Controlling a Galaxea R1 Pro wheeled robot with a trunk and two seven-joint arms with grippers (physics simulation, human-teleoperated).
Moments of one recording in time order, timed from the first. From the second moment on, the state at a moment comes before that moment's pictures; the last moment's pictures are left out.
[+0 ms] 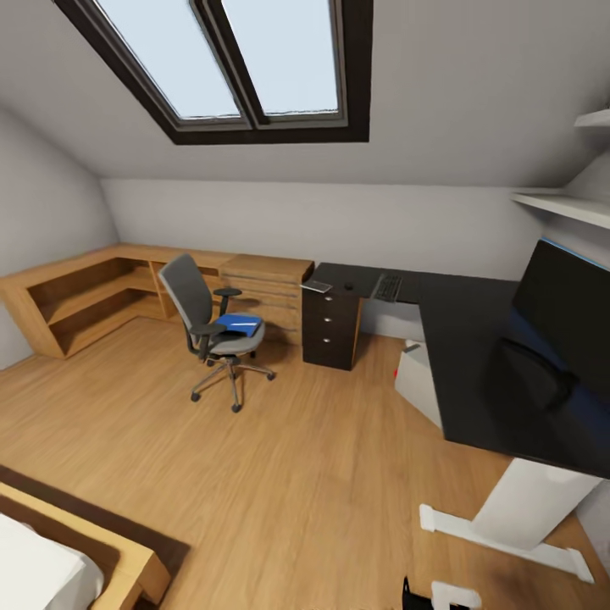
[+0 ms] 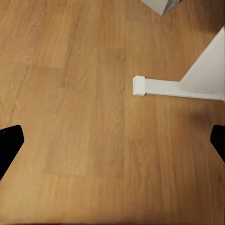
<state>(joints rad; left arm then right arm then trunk) 0.00 -0.03 0.06 -0.32 0.25 -0.29 0.20 -0.38 0.04 -0.15 -0.06 0.08 -0.57 -0.23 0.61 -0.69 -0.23</state>
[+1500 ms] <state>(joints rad) 0.00 -0.03 0.05 -0.32 0.25 -0.29 0.20 -0.38 0.04 -0.15 -0.06 0.08 -0.57 -0.23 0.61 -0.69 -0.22</state>
